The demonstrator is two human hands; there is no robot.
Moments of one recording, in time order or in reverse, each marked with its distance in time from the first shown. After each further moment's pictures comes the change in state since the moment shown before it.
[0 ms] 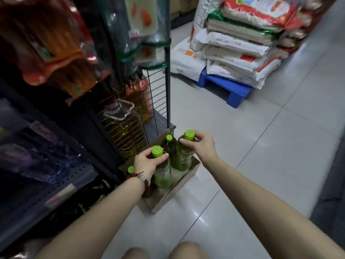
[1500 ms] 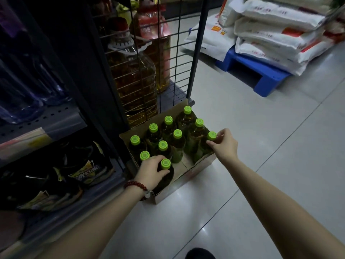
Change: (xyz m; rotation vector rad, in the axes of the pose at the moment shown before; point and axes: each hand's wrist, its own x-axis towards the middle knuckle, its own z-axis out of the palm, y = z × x) left_hand 0.028 -0.202 -0.025 0.773 -0.190 0.248; right_hand 0.044 0.198 0.017 -0.564 0.199 0.013
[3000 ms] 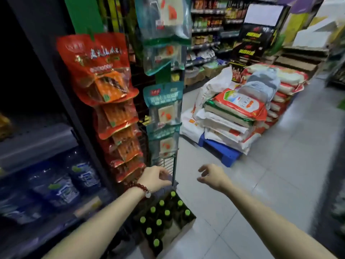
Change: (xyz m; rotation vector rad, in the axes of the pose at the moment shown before) left_hand -0.038 0.368 -0.394 0.077 -0.132 0.038; right_hand -0.080 -0.384 -0.355 -0.348 -0.370 -0.137
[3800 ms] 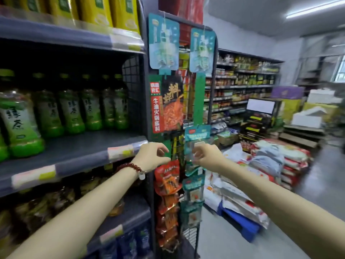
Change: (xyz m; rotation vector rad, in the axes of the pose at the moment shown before) left_hand -0.224 0.183 -0.380 0.087 0.520 0.244; right_hand -0.199 -0.325 -0.277 -0.149 0.302 -0.517
